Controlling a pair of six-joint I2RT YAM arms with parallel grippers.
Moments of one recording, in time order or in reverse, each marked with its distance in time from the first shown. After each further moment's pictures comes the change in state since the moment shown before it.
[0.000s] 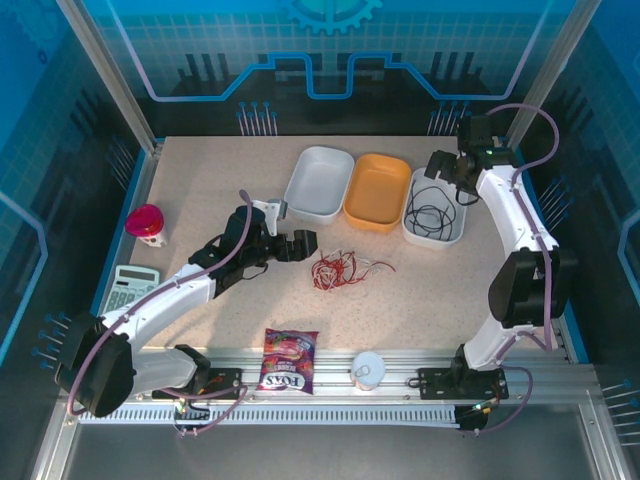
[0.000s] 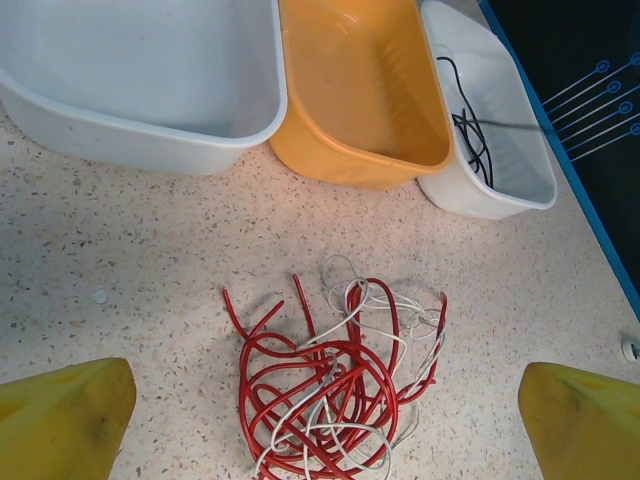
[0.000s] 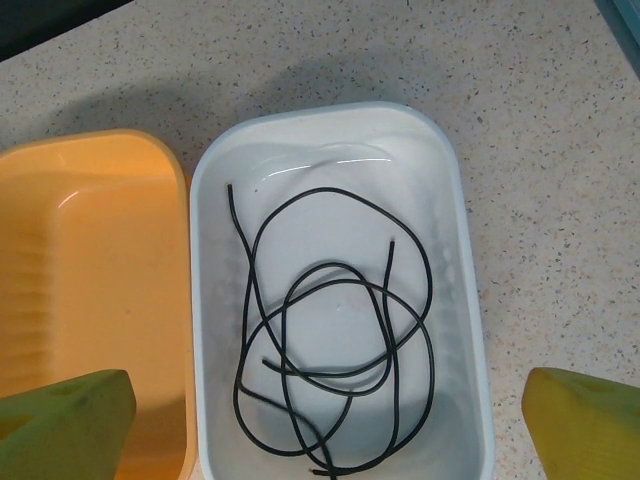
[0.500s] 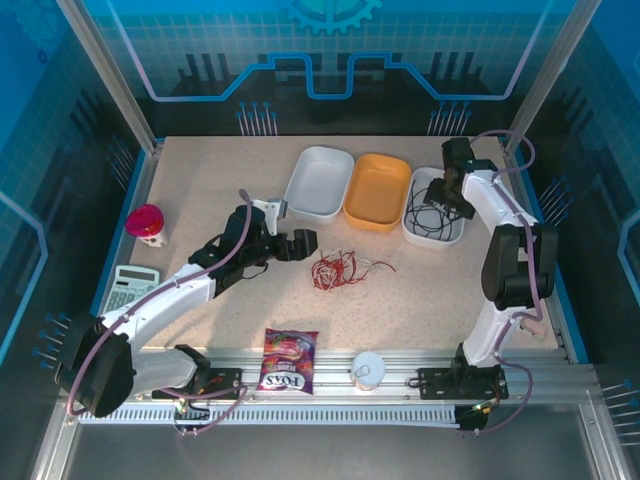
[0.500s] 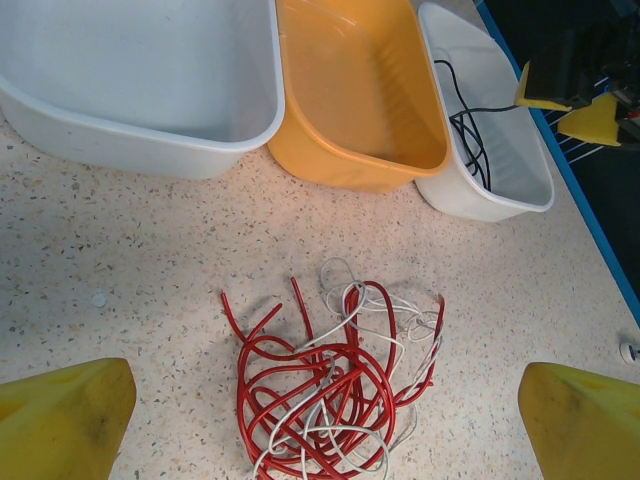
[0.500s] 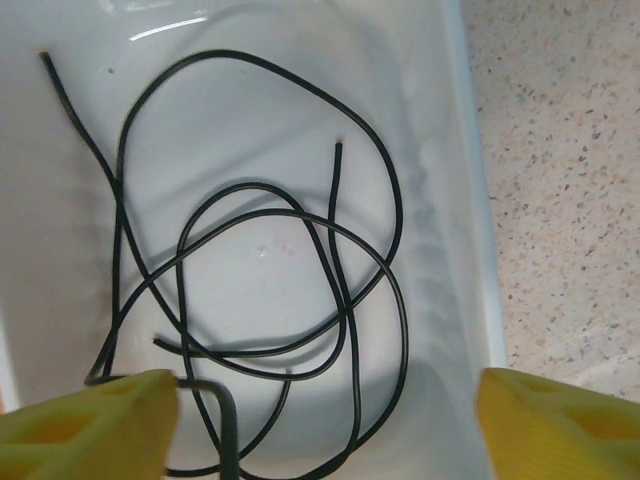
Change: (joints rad) left arm 0.000 0.000 0.004 -0.001 0.000 0.000; right arm 0.000 0.130 -0.109 0.018 0.045 0.036
